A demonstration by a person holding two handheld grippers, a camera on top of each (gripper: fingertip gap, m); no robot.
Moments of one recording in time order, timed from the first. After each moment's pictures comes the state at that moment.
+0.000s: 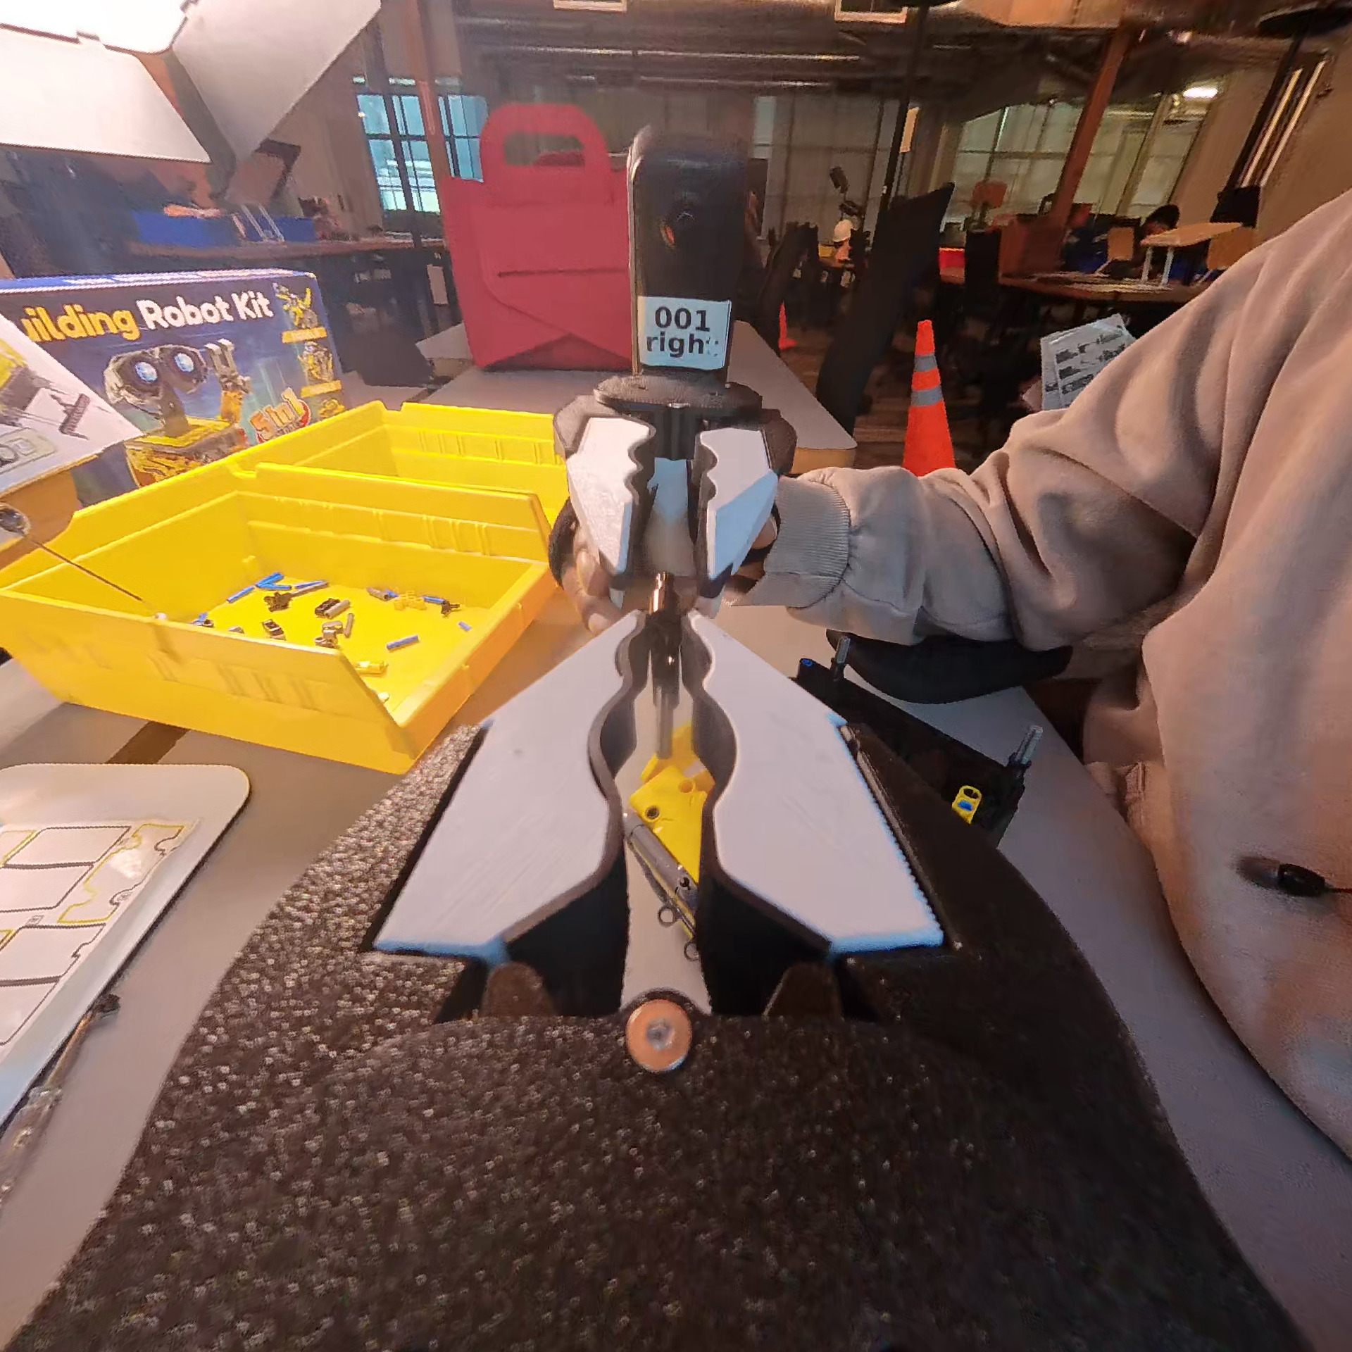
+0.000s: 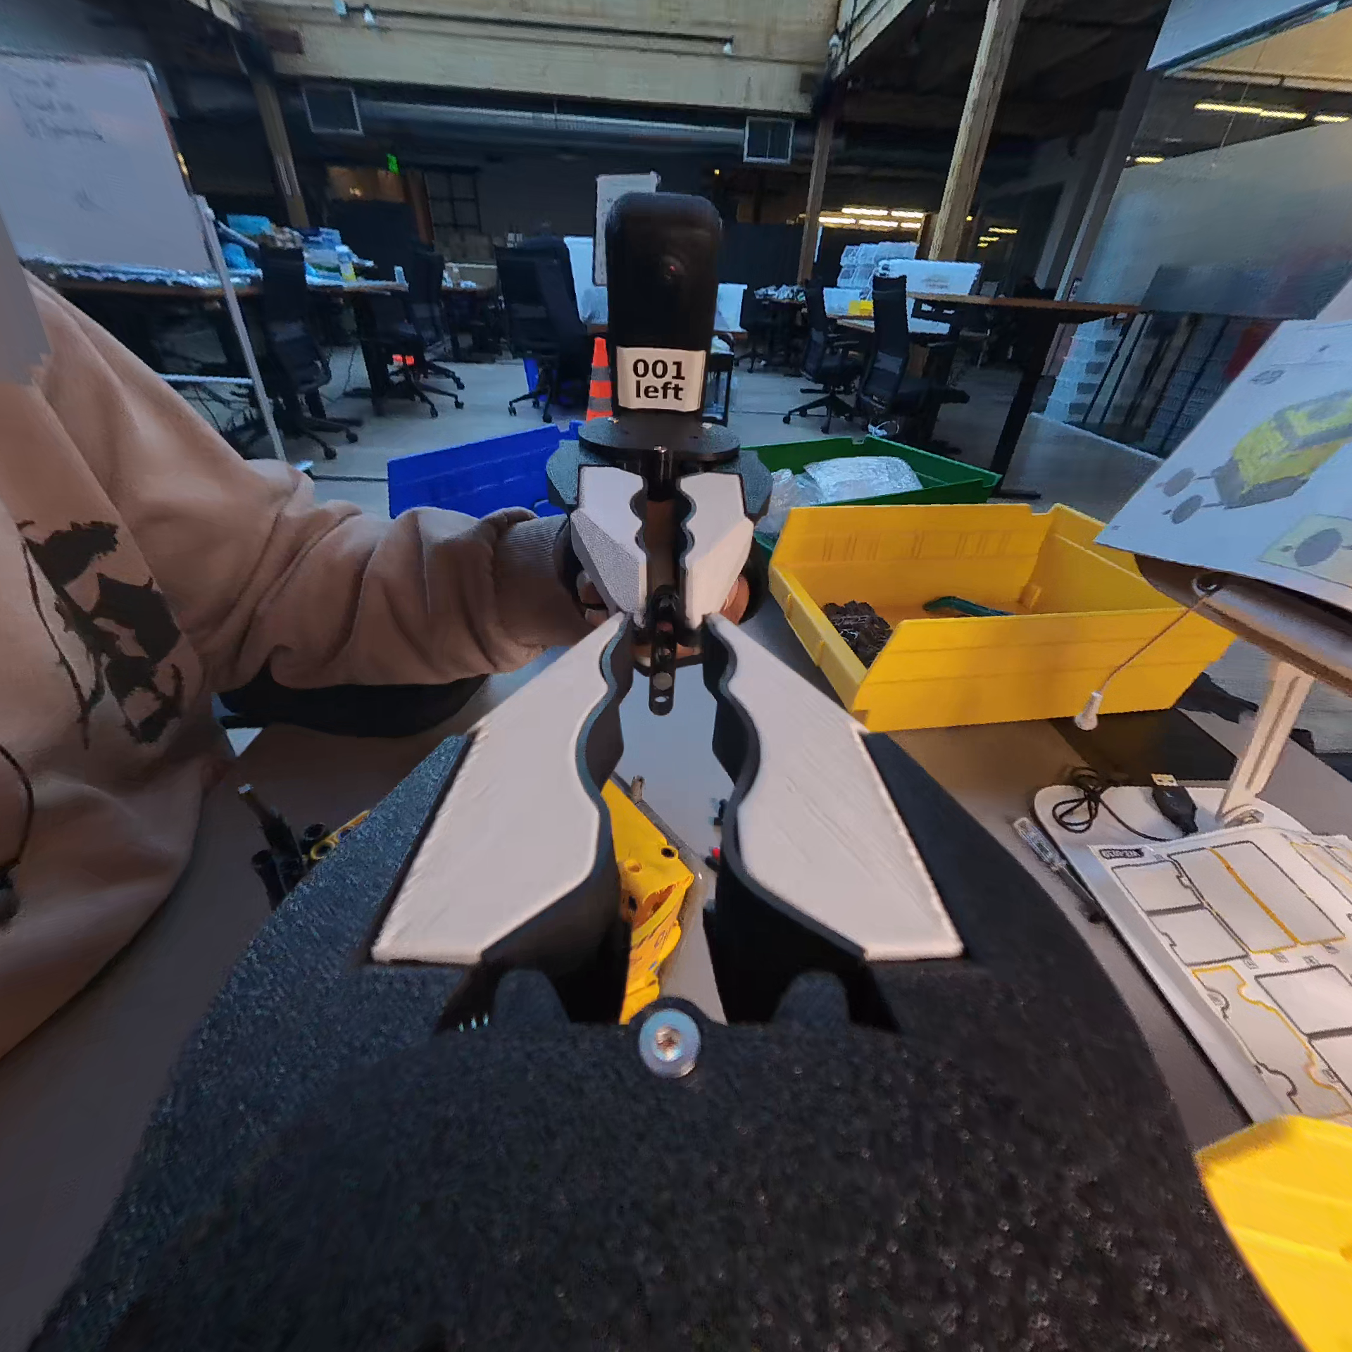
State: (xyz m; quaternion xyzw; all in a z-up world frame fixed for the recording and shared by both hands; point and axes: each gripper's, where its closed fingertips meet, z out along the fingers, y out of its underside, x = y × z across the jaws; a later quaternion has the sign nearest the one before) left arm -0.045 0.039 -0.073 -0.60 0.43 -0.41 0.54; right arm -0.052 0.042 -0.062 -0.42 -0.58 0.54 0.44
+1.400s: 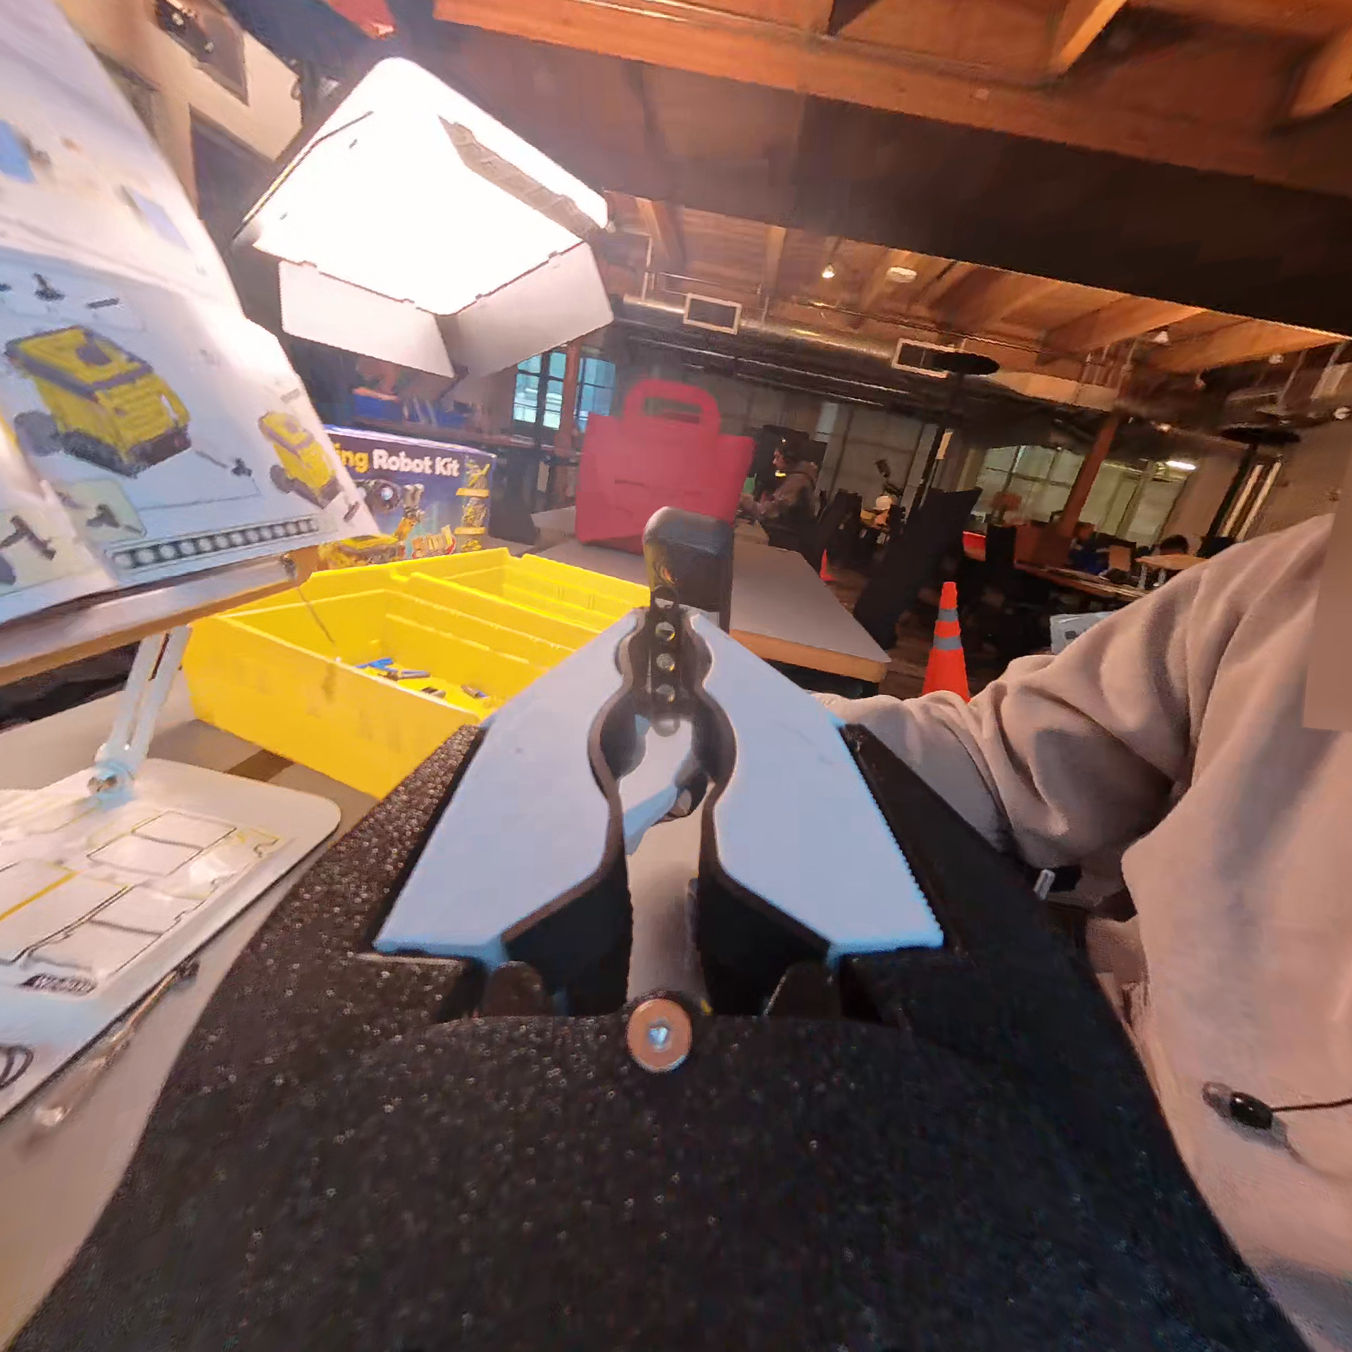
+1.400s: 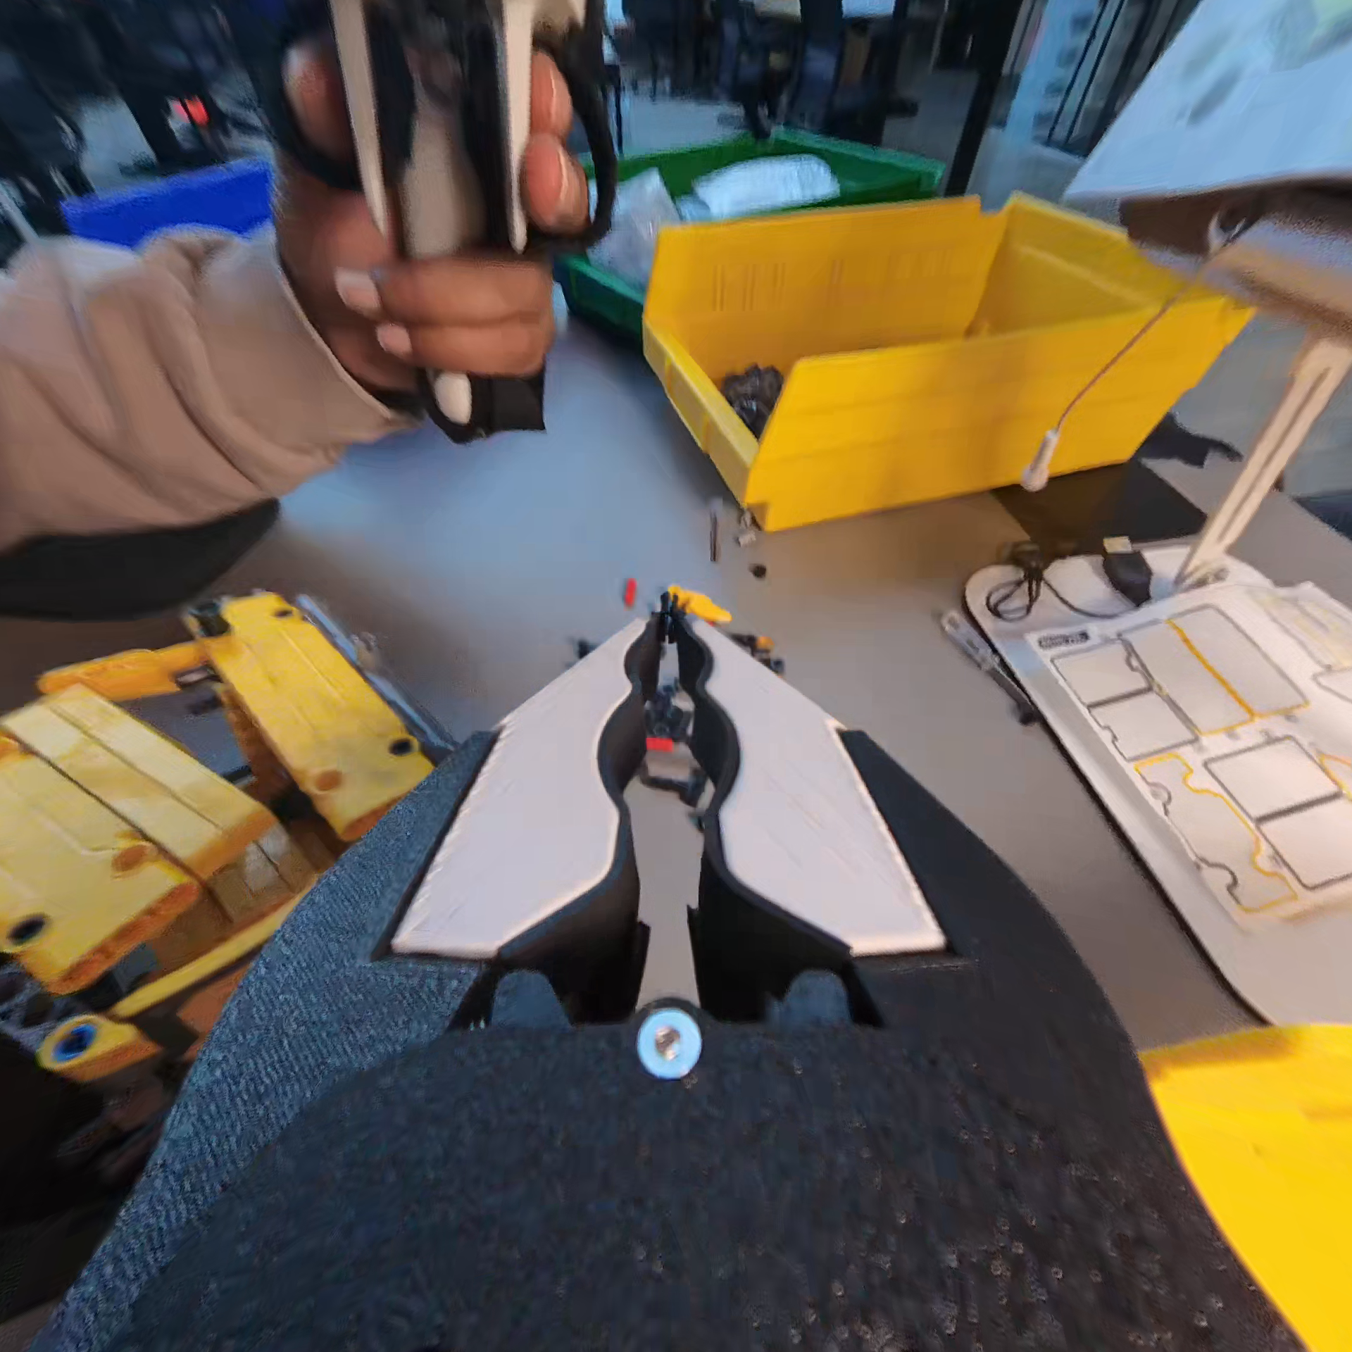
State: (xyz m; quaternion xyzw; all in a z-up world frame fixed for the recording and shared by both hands) left arm -0.113 0.069 -0.032 -0.56 0.28 -0.48 0.62; right arm -0.097 0.104 -0.156 -0.54 -0.61 0.44 0.39
